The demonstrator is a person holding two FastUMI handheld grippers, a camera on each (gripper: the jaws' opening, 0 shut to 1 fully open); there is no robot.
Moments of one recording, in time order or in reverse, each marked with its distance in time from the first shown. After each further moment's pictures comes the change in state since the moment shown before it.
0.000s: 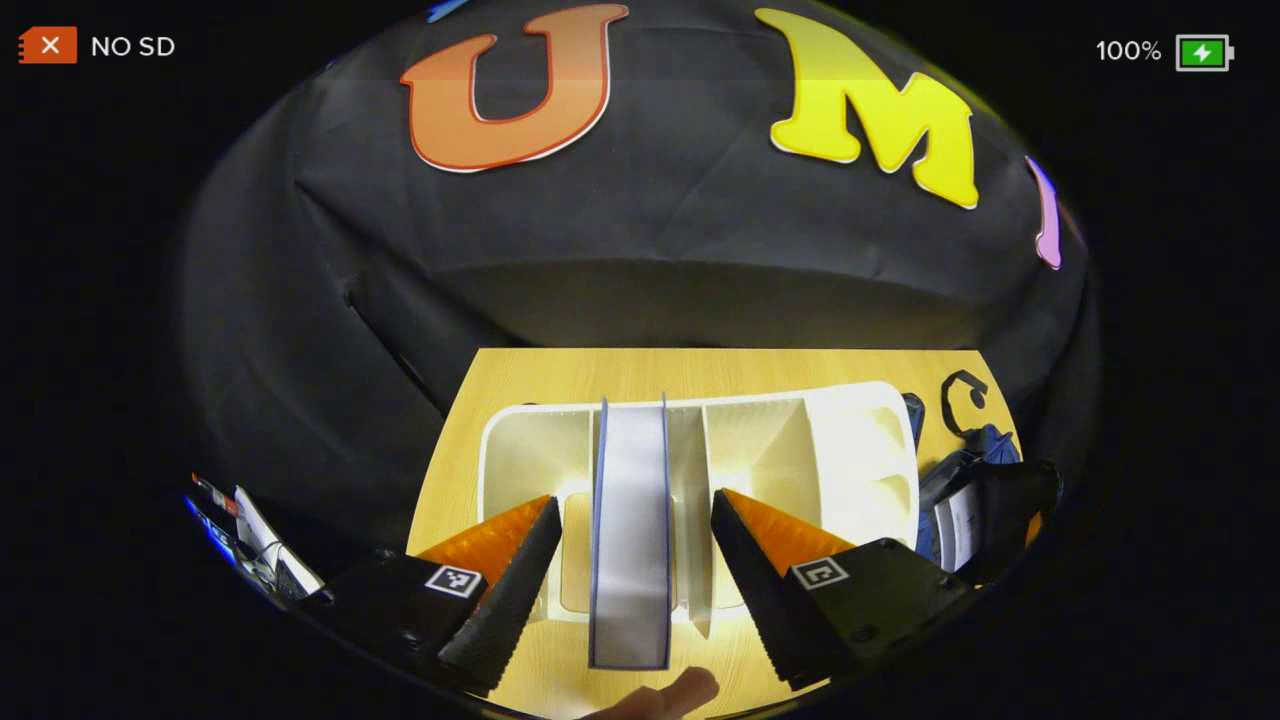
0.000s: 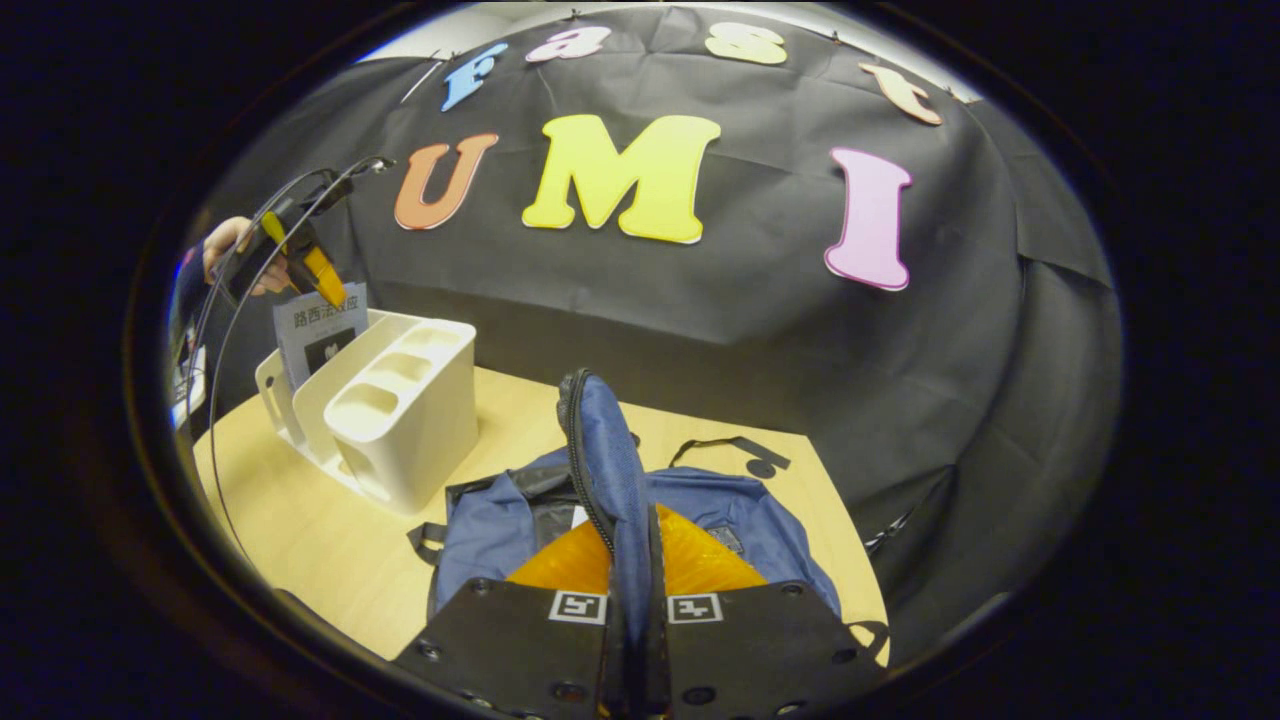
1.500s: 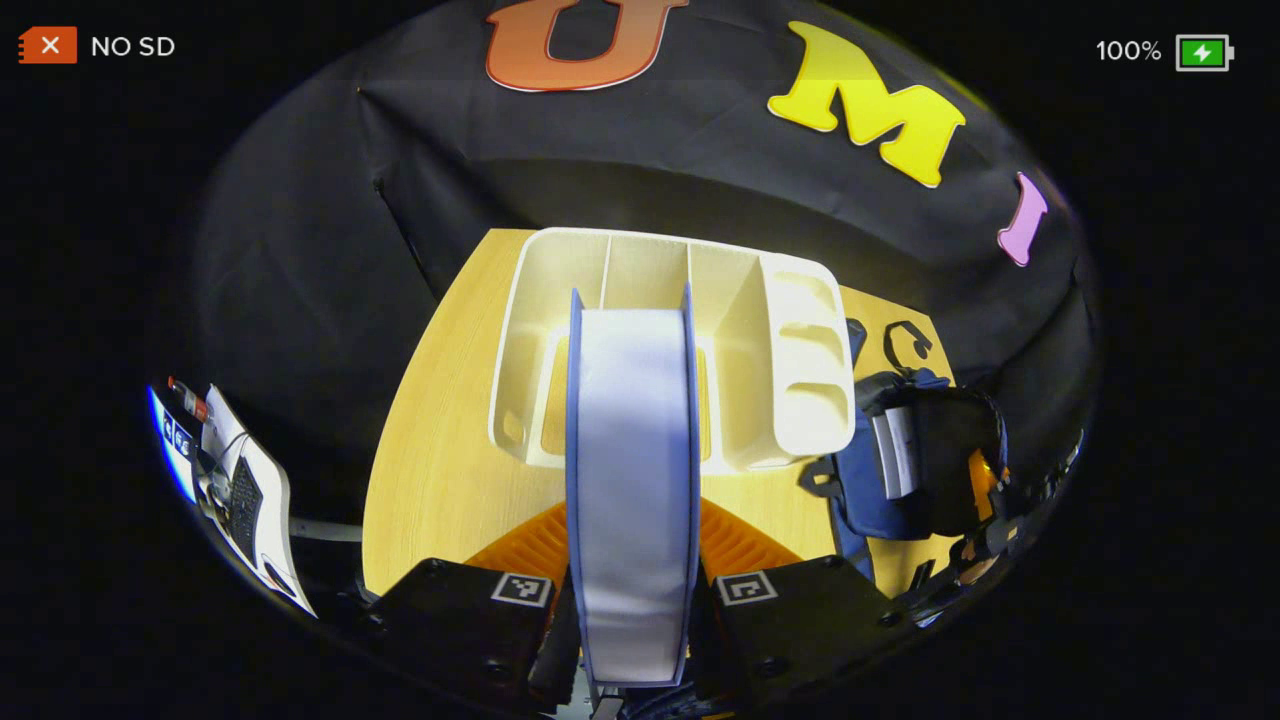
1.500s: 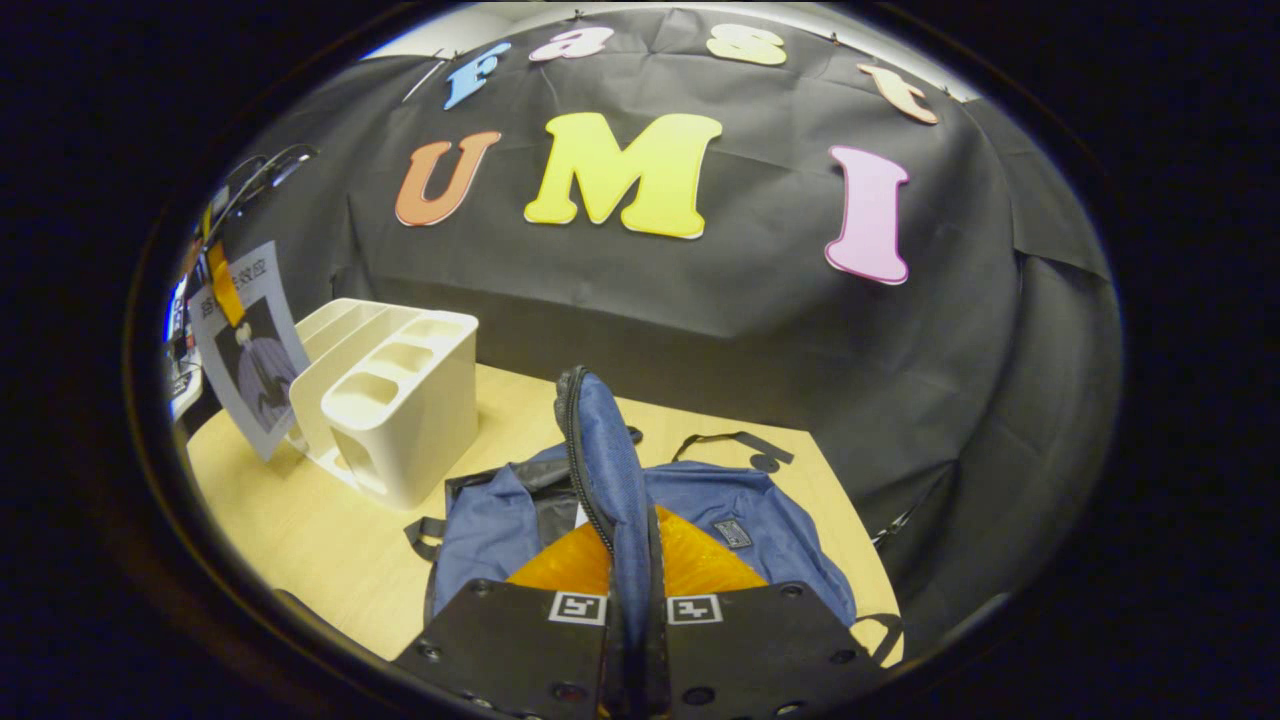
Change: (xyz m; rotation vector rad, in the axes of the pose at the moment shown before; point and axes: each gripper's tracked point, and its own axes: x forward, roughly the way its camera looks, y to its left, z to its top) left arm -0.137 -0.014 -0.150 -0.151 0.164 -0.138; right arm 0.010 0.011 -0.021 0.019 0.004 -0.006
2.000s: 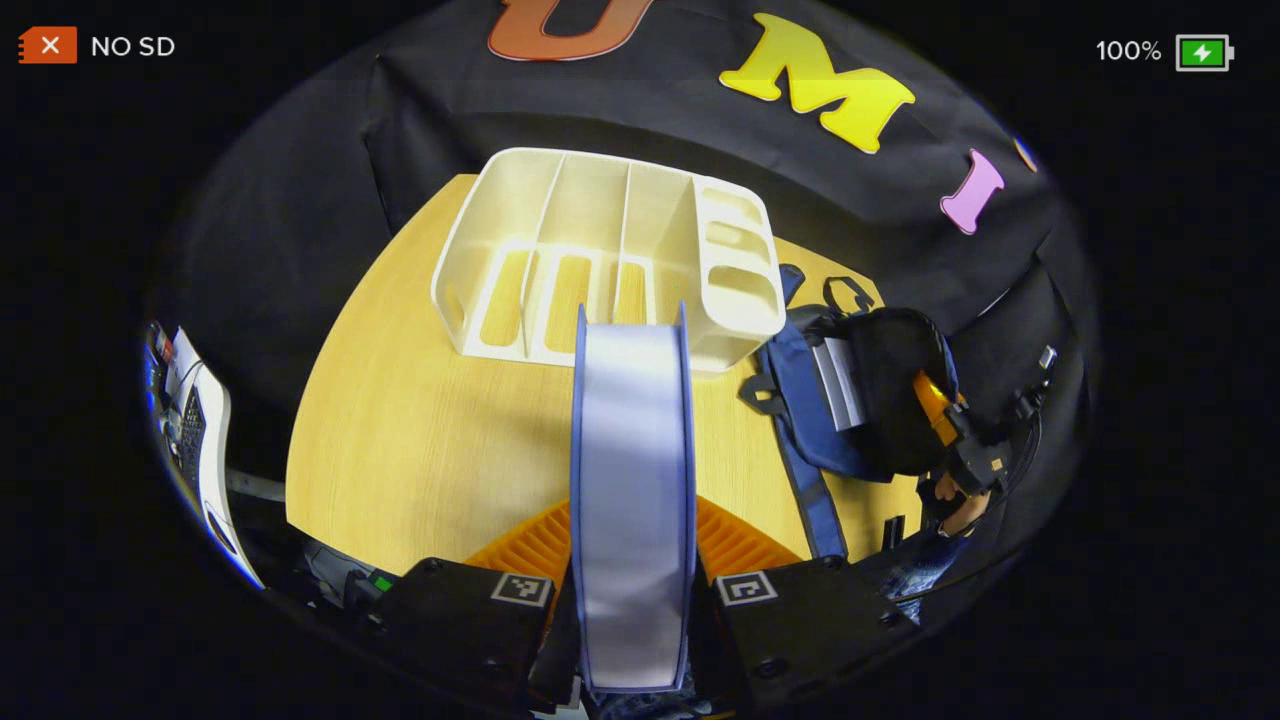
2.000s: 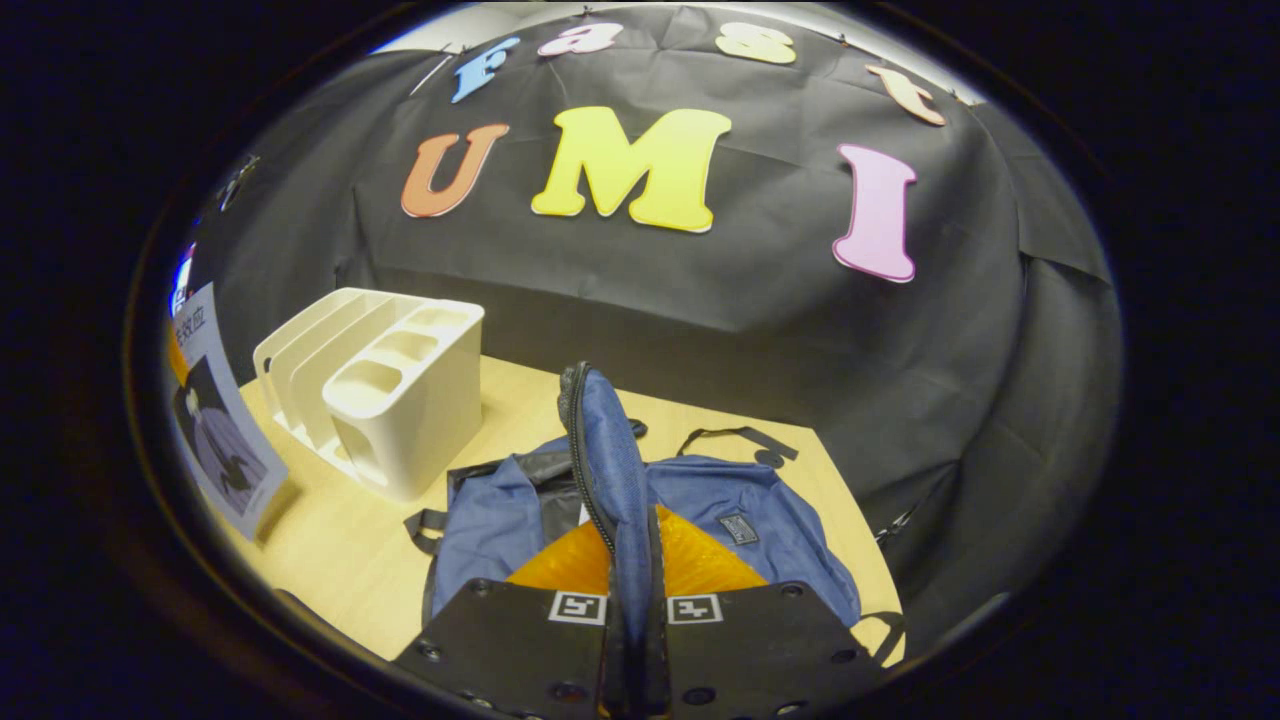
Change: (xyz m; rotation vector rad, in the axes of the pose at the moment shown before) left arm -0.014 -0.049 -0.113 -0.033 0.050 -0.154; right arm -0.001 0.007 -0.007 -0.032 0.004 0.002
